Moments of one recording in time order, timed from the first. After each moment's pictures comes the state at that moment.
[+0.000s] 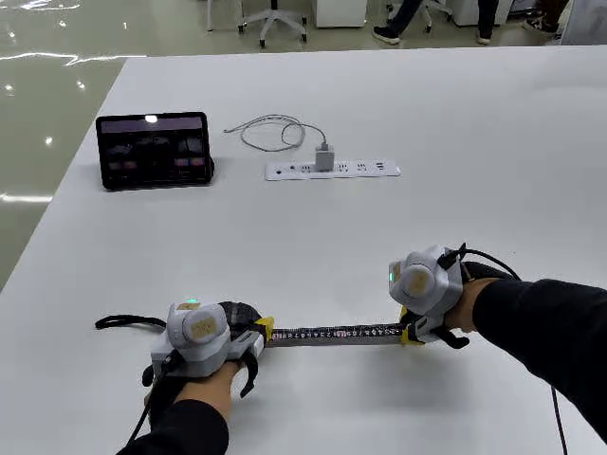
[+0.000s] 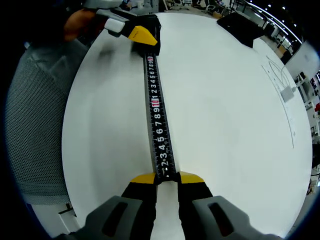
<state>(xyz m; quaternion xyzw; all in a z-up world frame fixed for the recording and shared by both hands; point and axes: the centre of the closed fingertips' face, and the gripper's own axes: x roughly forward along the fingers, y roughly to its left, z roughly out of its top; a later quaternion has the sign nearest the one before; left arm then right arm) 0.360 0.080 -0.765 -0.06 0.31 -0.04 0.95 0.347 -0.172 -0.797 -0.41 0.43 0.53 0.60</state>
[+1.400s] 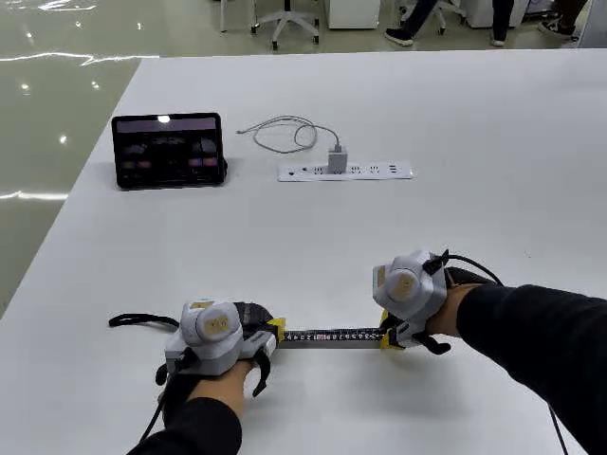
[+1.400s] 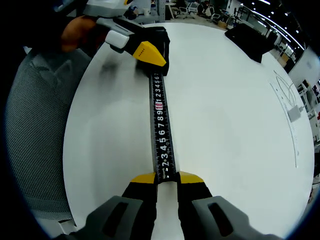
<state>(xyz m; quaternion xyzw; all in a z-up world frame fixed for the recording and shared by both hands) 0.360 0.079 -0.765 -0.07 0.31 -0.04 0.95 0.345 -0.123 -0.797 -0.39 0.40 0.56 0.61</state>
